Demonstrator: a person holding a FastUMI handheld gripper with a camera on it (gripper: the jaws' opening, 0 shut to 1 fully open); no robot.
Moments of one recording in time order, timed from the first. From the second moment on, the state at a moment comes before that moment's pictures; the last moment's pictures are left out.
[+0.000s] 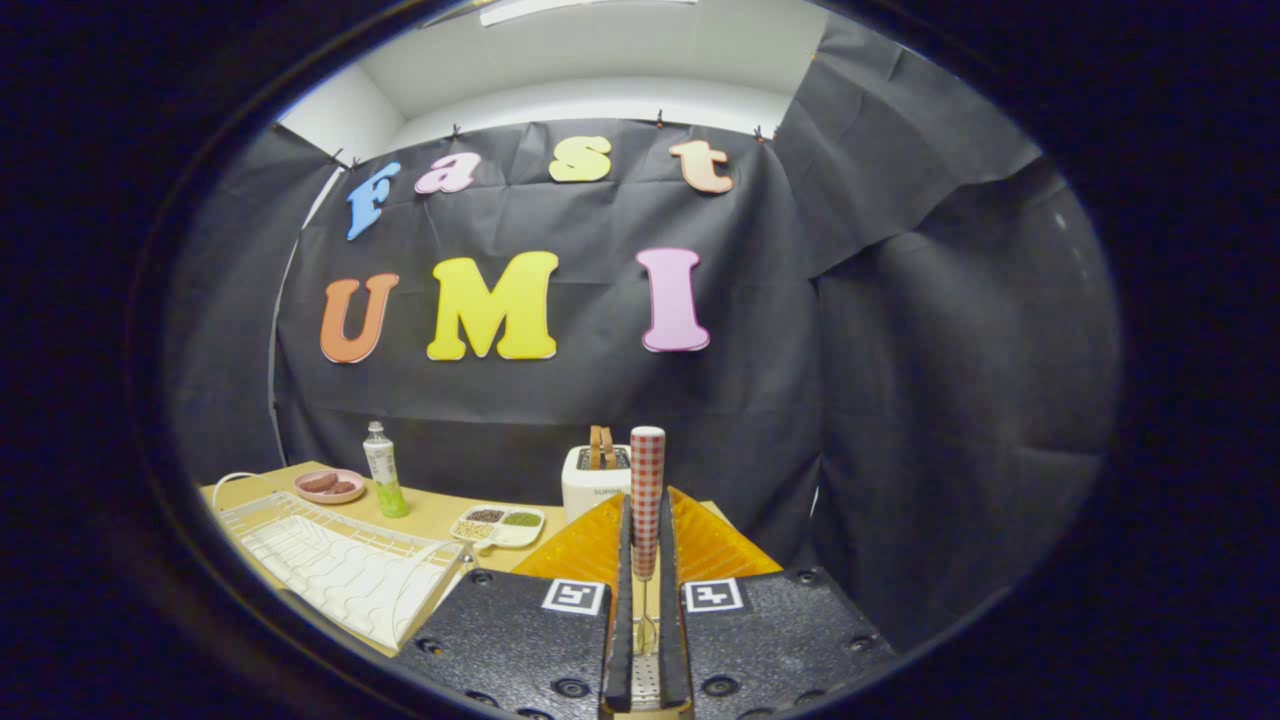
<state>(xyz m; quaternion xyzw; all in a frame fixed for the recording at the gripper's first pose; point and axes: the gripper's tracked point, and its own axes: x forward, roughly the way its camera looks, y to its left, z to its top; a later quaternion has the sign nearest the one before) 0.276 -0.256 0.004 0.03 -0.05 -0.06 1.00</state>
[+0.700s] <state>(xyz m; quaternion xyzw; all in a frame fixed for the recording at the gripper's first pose) 0.124 -0.118 0.095 0.06 -0.08 -0.05 0.99</state>
